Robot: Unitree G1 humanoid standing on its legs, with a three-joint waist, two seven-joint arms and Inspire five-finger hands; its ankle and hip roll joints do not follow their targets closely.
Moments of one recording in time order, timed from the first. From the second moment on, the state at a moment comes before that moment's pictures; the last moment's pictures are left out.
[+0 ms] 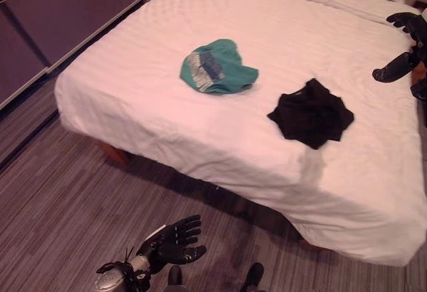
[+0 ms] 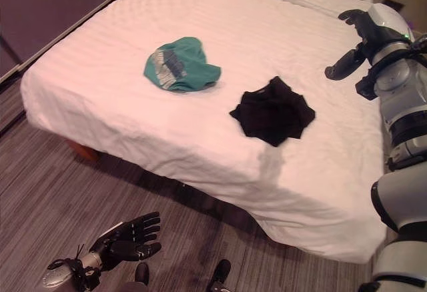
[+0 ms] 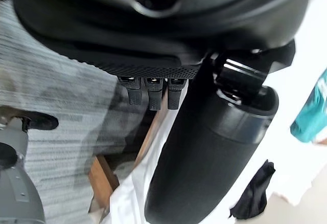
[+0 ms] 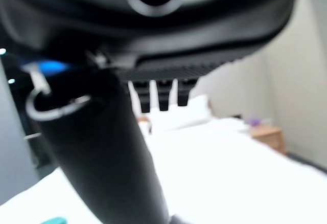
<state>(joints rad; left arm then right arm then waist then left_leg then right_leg) 0.26 0.64 -0.37 0.19 -0.74 0.01 -0.36 -1.37 -1.02 0.82 1.18 0.04 -0.11 0.03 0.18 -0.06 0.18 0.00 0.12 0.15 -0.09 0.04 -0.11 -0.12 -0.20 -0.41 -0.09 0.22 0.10</state>
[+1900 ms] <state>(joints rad) 0.26 0.39 0.18 0.10 -0.97 -0.05 -0.17 -0.34 -1.01 -0.08 0.65 0.10 -0.09 0.01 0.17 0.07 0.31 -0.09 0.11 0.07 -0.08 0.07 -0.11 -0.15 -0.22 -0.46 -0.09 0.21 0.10</state>
